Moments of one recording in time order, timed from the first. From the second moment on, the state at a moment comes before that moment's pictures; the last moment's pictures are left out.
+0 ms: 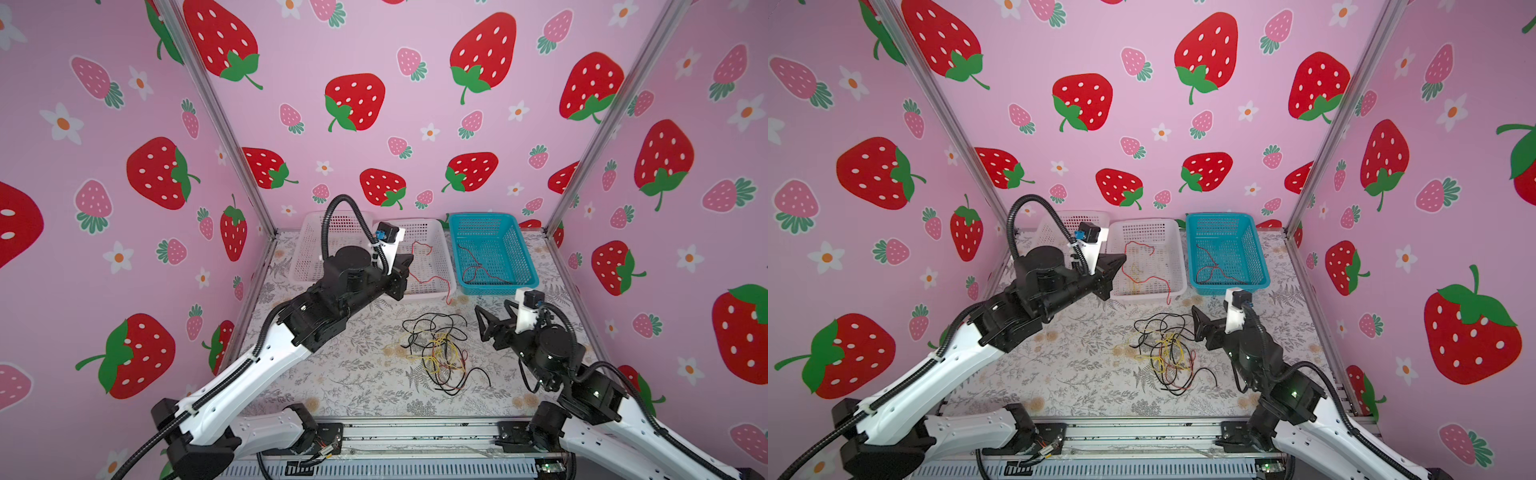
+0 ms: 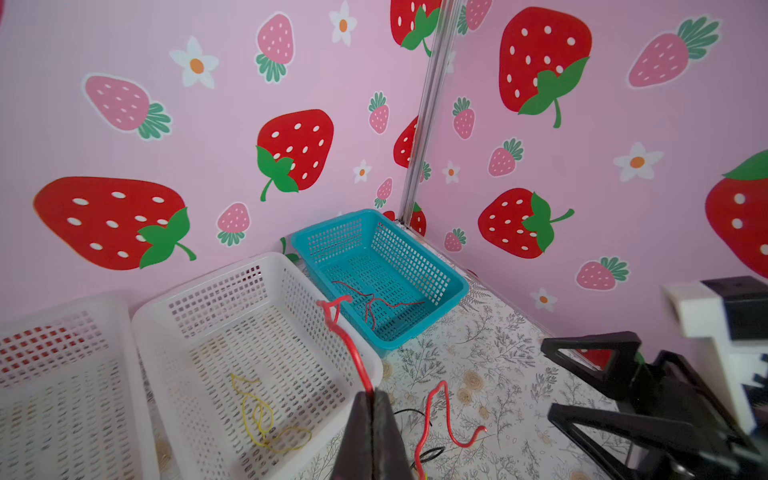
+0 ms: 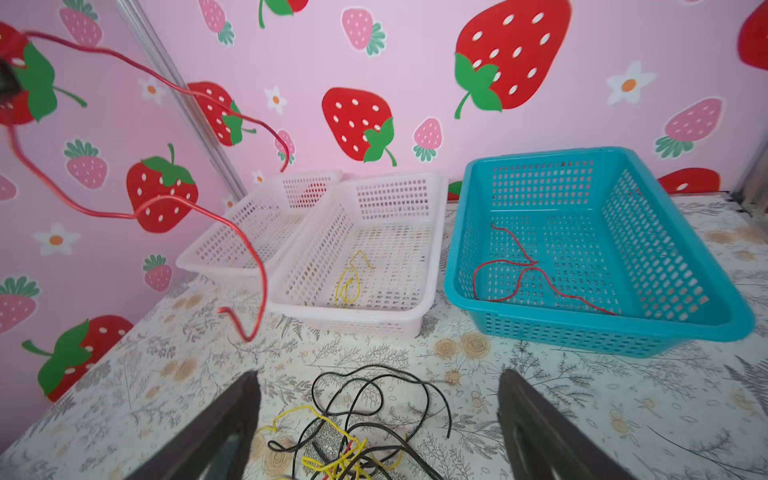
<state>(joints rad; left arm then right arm) -0.78 1.22 1.37 -0.35 -0.04 -0.11 0.95 0.48 0.61 -0.28 0.48 0.33</state>
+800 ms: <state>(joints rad) -0.68 2.38 2.31 -0.21 0.33 -0.16 0.95 0.09 0.67 -0.56 0.62 0.33</state>
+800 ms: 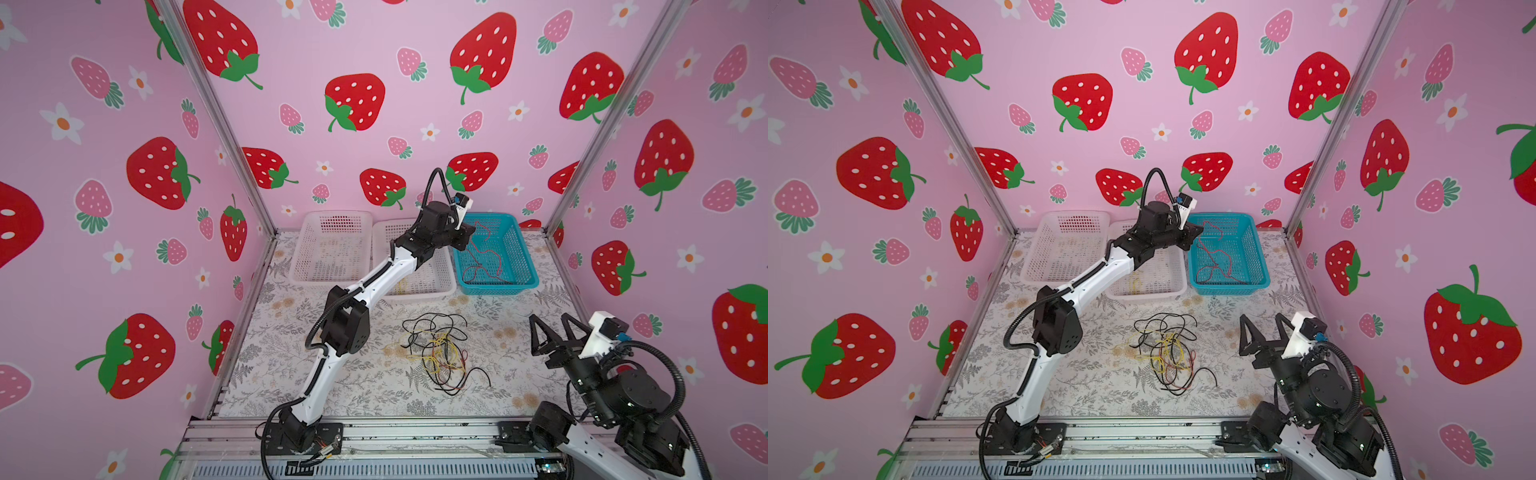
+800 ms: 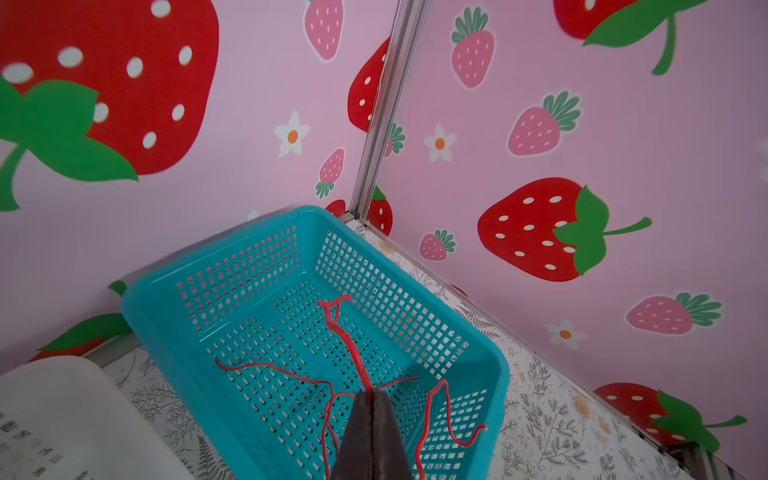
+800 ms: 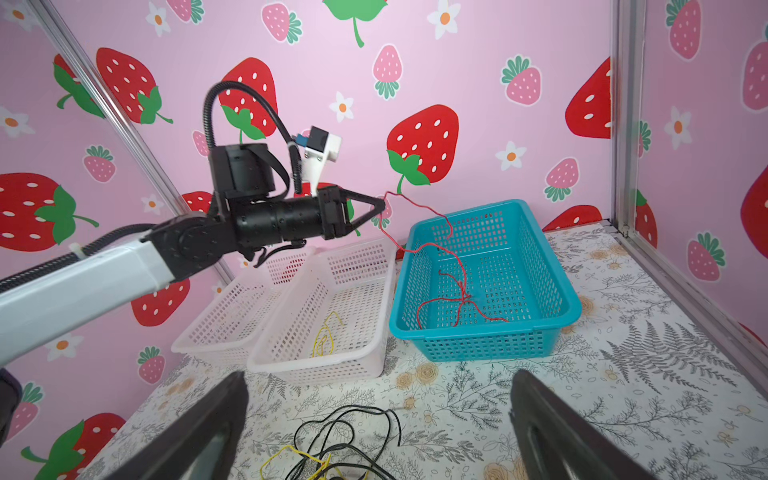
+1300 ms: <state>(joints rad) -0.68 2.55 2.32 -0.11 0.32 -0.19 0.95 0.09 0.66 -0.56 0.59 0.32</state>
